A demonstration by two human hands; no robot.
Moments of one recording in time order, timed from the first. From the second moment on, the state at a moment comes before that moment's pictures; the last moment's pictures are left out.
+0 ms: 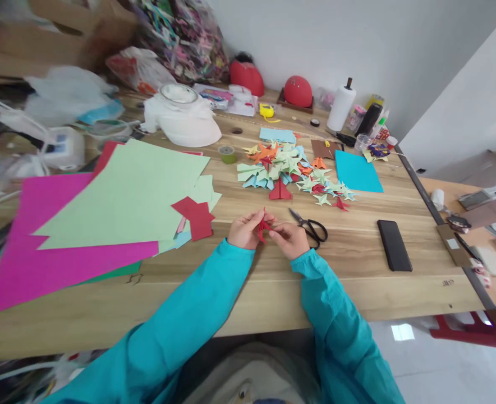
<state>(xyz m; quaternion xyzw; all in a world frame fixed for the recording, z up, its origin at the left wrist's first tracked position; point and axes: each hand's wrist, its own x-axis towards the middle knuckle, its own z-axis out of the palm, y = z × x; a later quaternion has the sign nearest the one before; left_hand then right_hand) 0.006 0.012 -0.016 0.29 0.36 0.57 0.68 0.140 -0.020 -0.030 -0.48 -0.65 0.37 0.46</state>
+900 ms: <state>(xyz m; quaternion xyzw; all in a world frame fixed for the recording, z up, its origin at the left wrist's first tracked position) 0.006 0.013 -0.022 0.30 0.25 0.54 0.74 0.131 -0.011 -0.028 -0.44 -0.44 0.48 0.62</state>
